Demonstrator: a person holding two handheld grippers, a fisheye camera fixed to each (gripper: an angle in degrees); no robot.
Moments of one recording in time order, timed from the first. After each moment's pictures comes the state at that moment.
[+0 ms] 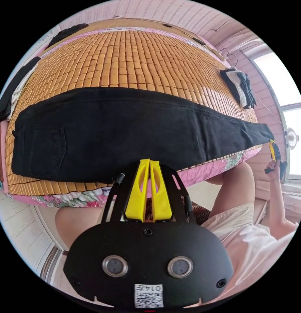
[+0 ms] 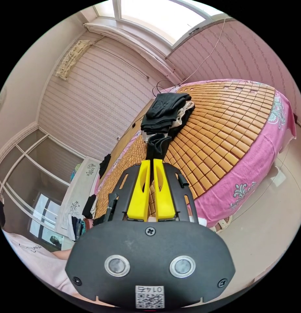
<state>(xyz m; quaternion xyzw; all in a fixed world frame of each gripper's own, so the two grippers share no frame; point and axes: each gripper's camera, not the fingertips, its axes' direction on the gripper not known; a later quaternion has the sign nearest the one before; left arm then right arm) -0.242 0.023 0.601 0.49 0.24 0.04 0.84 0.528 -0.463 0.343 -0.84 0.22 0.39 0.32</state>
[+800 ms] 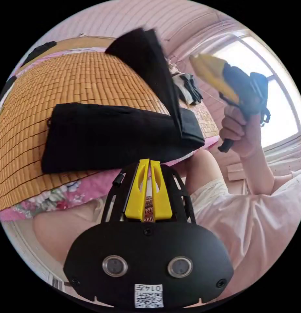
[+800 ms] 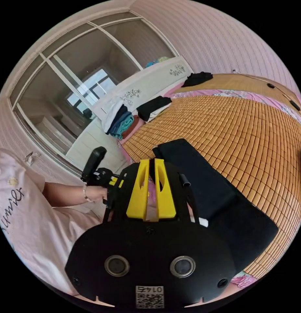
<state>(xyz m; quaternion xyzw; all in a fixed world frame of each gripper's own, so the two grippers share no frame) -0.248 0.105 0.637 0.57 0.29 0.15 0.75 0.120 -0.415 0.470 -0.79 -0.34 0.47 0.18</state>
